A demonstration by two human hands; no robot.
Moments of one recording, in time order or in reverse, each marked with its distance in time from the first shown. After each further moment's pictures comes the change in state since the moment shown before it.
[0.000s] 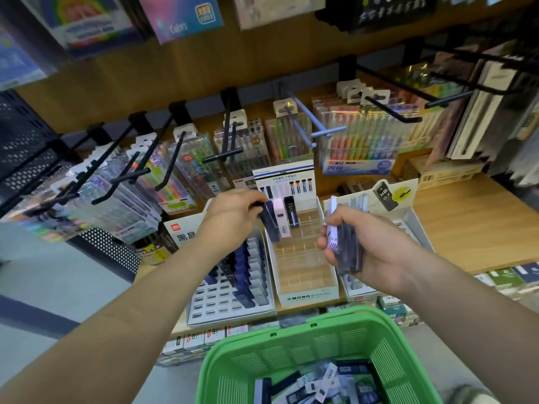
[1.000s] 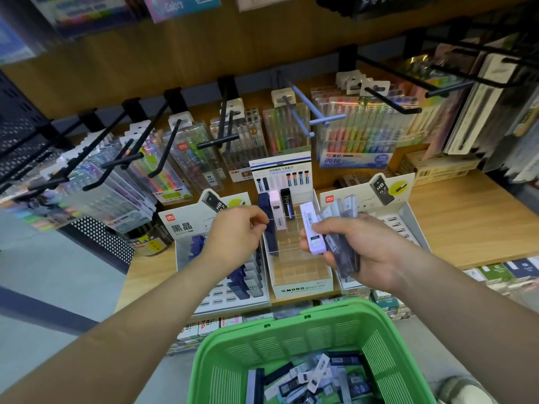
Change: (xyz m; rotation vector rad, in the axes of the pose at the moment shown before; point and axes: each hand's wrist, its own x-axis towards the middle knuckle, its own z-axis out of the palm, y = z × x) left_hand -0.029 0.002 0.029 -0.073 -0.055 -0.119; right_hand -0.002 0.008 0.001 -0.094 0.007 0.050
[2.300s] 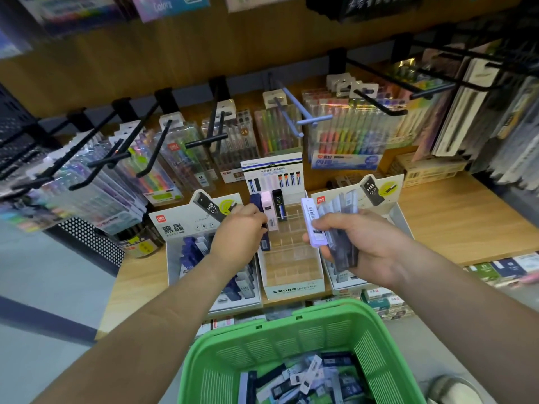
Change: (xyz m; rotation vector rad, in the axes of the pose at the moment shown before) left_hand 0.015 -0.011 0.043 0.287 0.027 0.229; right_hand -0.001 -0.005 -0.011 0.001 0.056 -0.058
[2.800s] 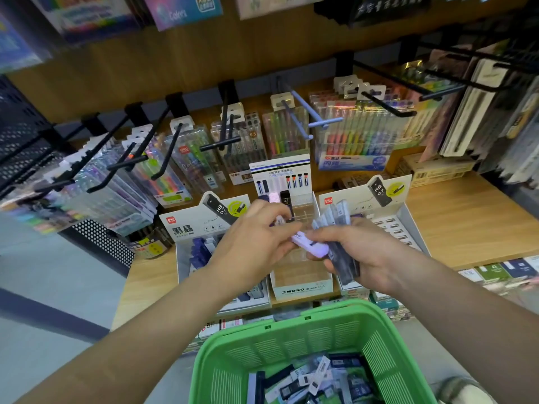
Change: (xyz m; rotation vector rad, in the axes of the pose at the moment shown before) left_hand -0.028 0.032 -0.072 -0.109 0.116 0.330; right_hand 0.006 0.012 0.009 -0.145 -0.031 0.024
